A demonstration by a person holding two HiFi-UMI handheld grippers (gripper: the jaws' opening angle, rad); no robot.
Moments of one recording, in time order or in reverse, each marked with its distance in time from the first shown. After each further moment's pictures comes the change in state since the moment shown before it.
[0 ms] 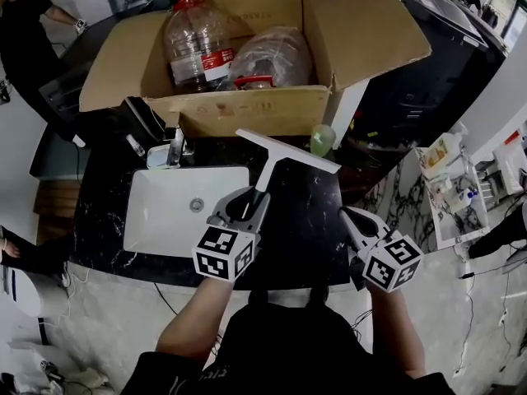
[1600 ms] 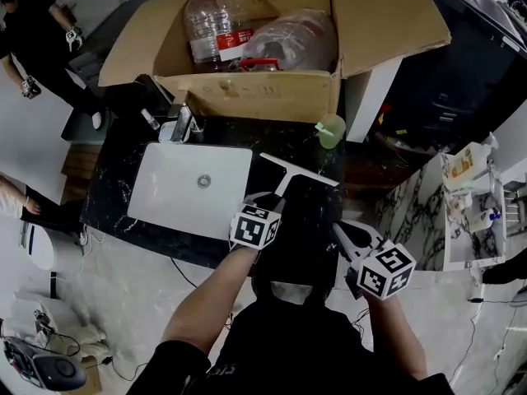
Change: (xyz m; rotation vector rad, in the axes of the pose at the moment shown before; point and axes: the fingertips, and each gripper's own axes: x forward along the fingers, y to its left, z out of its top) left arm 0.087 -0.017 -0.158 -0.084 0.439 0.158; right arm -0.010 -0.039 -0.066 0.064 0.142 0.227
